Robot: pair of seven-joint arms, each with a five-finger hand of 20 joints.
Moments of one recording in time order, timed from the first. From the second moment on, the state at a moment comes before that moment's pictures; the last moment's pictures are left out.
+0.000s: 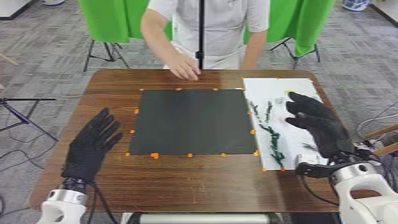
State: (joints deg) left arm 126.6 -71.8 -100.2 -118.7 43.6 -6.5 7.6; right arm -121.8 -66.3 101.3 -126.5 -72.7 -1.2 4.1
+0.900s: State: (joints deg) left arm 125.8 -72.5 -99.6 -118.4 43.8 -7.7 6.4; right arm -122.0 -67.2 100.9 -126.5 -73.6 -3.3 5.6
